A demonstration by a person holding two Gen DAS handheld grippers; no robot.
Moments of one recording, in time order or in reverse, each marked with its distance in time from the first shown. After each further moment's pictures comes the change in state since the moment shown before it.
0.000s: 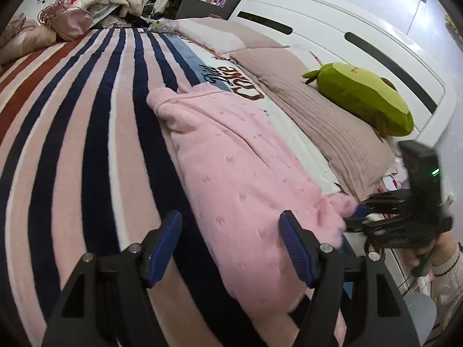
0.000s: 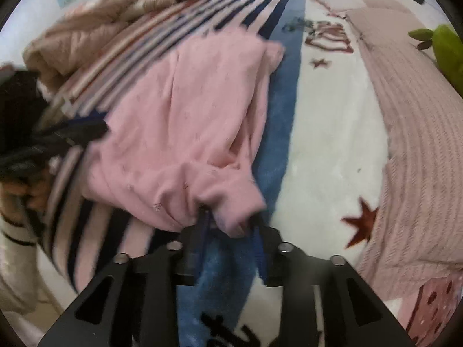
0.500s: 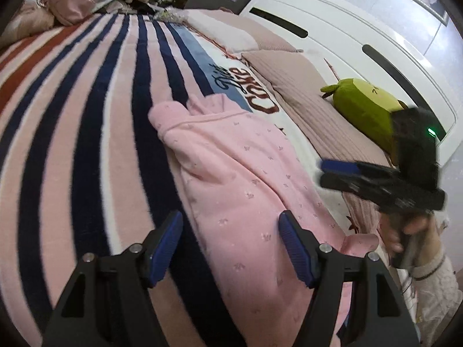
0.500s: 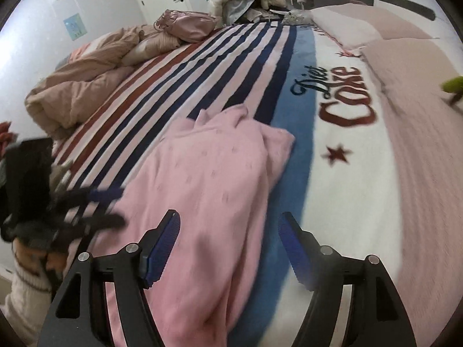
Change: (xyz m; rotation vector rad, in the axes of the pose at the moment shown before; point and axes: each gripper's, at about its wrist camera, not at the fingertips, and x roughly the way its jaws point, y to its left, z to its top) left arm 0.041 0.031 0.046 -0.083 0.039 -0.052; right arm 0.044 -0.023 0.116 -0.003 -0.159 0.083
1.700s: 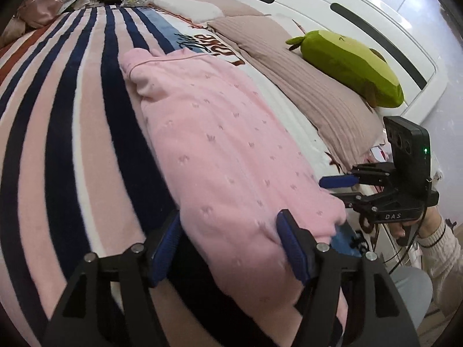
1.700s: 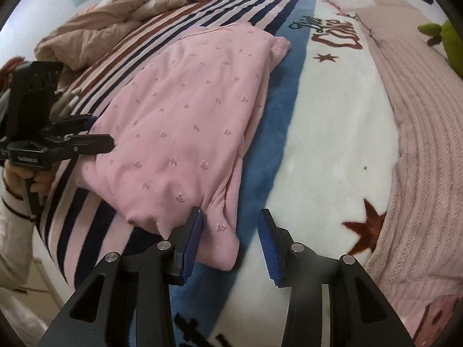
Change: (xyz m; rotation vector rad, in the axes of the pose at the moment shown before) left arm -0.018 -0.031 -0.062 0.134 0.117 -0.053; right arm -0.041 0.021 -0.122 -0.067 0.168 -0.044
